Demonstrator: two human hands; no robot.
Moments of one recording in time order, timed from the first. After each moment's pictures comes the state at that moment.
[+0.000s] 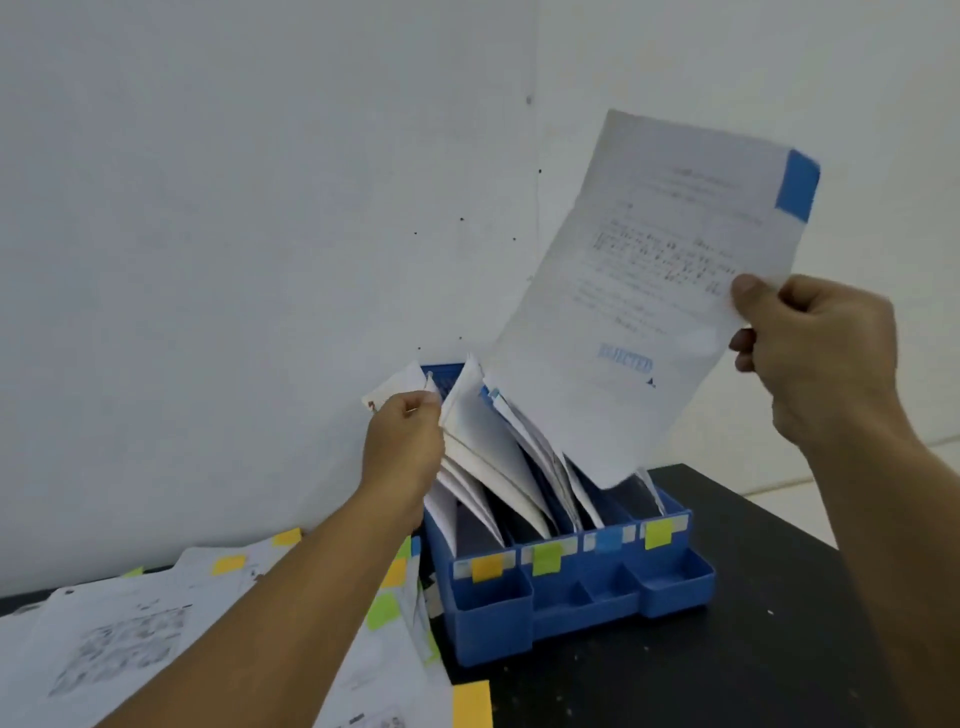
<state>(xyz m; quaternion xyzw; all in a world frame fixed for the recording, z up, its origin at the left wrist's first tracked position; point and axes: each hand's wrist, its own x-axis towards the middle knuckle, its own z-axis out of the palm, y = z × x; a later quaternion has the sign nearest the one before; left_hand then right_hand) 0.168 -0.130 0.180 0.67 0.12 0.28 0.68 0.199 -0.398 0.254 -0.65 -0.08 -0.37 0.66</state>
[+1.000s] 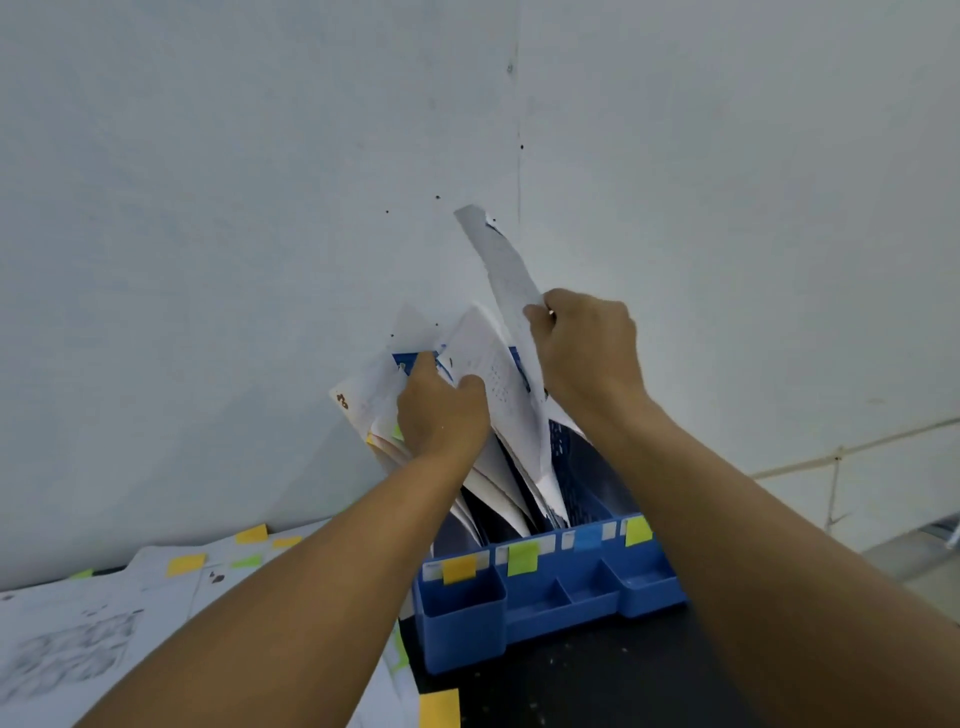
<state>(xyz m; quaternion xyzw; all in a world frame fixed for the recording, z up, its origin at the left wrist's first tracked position) 0.253 -0.170 0.175 0.74 0.13 0.42 0.51 0.264 -0.296 0.233 -0.83 -0.21 -0.42 0.29</state>
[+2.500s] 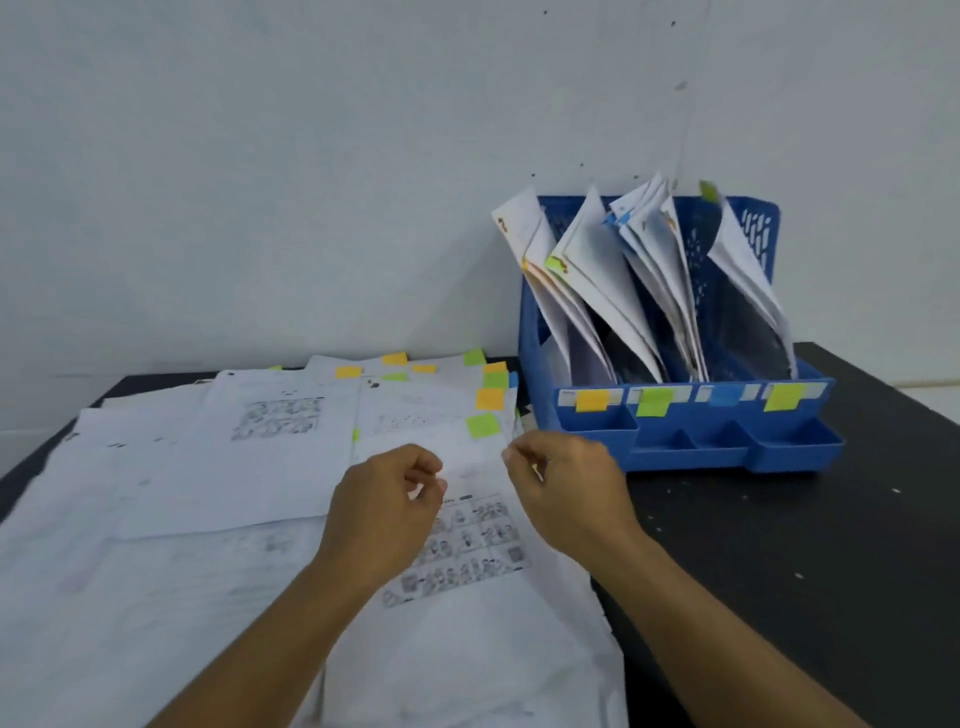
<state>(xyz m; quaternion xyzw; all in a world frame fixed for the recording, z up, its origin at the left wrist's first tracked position) 0.033 -0.058 0.013 0.89 0.21 0.24 0.33 0.133 -0.220 0.020 -0.88 -0.31 -0.11 0.35</state>
